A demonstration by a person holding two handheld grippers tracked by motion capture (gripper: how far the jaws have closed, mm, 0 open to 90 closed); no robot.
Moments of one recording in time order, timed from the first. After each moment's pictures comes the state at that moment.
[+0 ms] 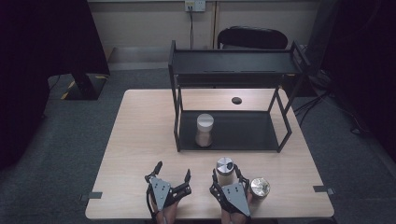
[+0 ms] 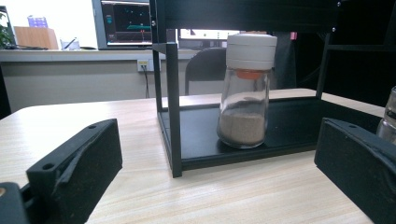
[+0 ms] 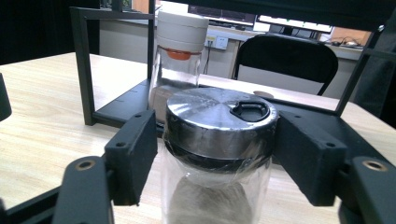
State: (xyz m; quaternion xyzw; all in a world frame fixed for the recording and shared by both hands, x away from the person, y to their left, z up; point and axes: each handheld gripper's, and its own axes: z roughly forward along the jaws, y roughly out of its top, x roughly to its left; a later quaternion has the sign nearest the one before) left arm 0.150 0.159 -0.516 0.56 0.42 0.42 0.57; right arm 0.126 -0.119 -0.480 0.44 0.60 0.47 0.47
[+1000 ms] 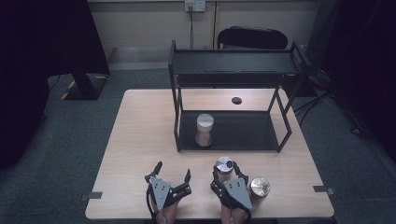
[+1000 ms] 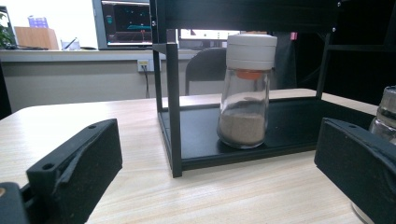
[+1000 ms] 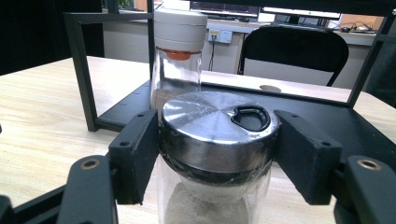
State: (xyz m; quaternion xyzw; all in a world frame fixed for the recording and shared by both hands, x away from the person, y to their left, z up) left arm 0.150 0.159 -0.516 0.56 0.42 0.42 0.57; right arm 0.137 -0.123 -0.473 0.46 0.60 0.48 0.45
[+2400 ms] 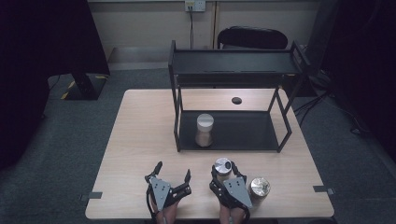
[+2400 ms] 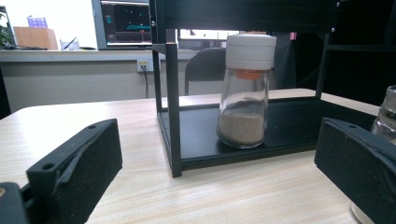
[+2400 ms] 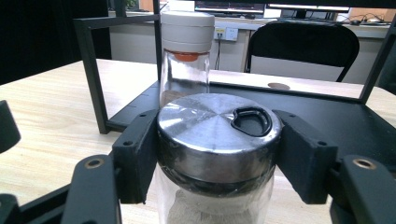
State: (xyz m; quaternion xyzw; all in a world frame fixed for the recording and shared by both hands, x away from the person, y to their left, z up) left arm 0.150 0.159 -0.516 0.56 0.42 0.42 0.57; right arm 0.137 -0.123 -0.469 0.46 0.60 0.50 0.43
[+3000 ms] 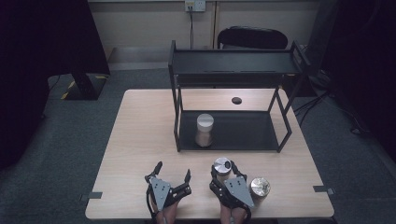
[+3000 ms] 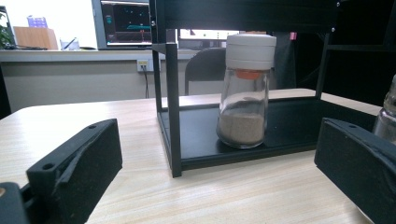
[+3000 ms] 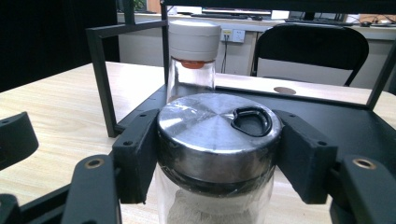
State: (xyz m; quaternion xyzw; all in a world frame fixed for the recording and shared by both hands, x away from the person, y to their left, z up) left arm 0.150 0.159 -0.515 0.56 0.42 0.42 0.57; right arm 0.136 -0.130 -0.461 0.45 0.60 0.50 0.42
